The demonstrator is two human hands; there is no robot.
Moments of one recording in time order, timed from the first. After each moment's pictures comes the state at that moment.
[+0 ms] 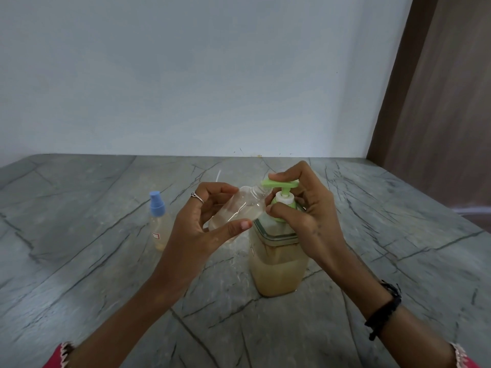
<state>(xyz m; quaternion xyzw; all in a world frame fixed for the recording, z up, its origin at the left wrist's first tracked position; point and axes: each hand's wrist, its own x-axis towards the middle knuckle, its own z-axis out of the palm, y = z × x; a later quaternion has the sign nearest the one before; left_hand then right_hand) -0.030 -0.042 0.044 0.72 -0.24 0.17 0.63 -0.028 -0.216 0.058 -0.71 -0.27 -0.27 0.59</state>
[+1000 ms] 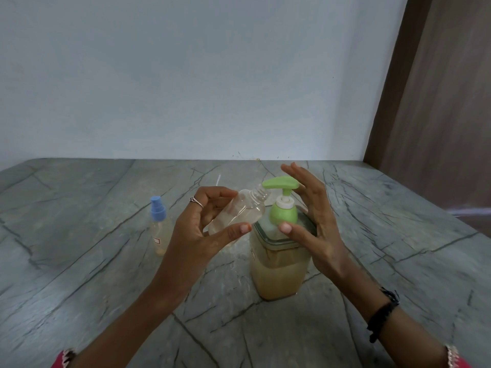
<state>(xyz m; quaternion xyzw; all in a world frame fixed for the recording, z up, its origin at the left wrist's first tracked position) -0.037 -0.043 0.049 0.70 -0.24 0.17 0.65 -0.022 -0.233 0.034 -0.72 -0.32 -0.28 0.55</state>
